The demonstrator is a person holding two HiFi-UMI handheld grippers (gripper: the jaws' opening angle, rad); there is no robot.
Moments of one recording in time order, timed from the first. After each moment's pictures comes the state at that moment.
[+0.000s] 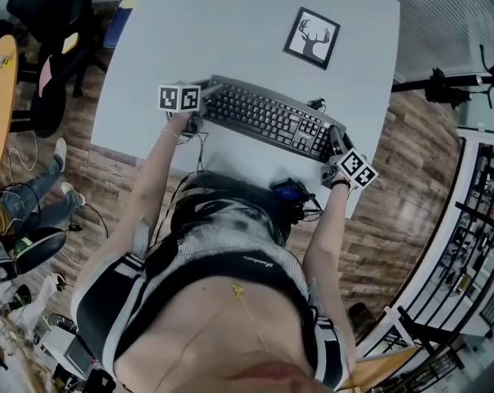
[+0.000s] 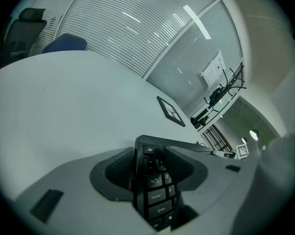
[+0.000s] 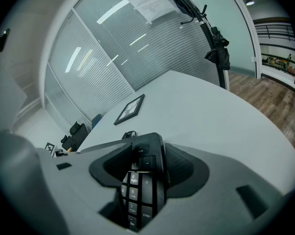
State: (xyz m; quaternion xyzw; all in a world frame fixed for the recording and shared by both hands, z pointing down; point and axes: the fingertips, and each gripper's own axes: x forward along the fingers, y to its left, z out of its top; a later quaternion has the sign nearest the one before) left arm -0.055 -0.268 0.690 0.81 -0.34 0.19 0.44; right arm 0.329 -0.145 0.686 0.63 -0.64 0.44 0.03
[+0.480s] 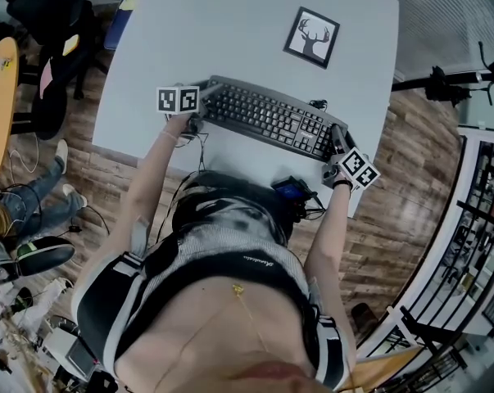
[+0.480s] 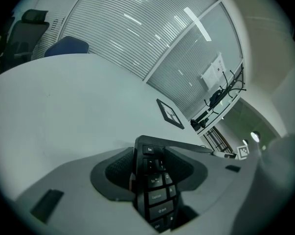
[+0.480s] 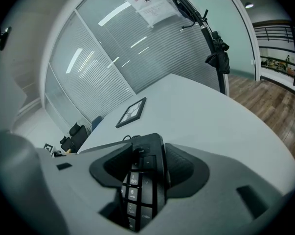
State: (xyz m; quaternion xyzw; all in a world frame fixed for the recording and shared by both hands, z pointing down) left arm -0.059 -0.266 0.678 0.81 -0.35 0.18 0.44; right arm 0.327 -0.148 0.672 0.63 -0.64 0.43 0.02
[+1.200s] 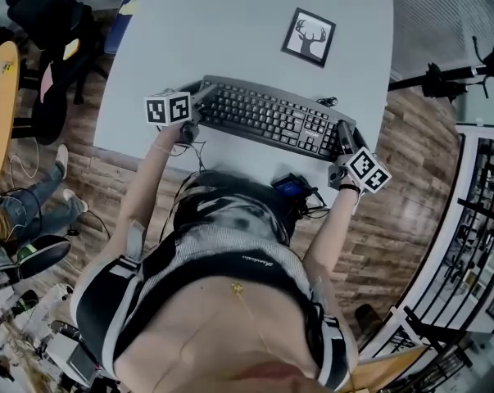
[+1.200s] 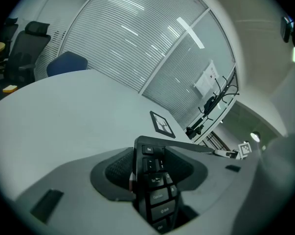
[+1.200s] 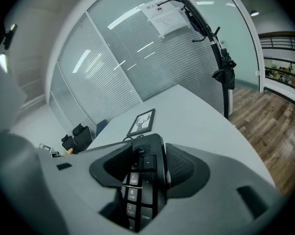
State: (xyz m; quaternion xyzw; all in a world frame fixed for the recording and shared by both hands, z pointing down) left arm -0.075 -0.258 0.609 0.82 -0.39 0.15 0.39; right arm 0.319 -0.149 0.598 0.64 -0.66 0.39 0.02
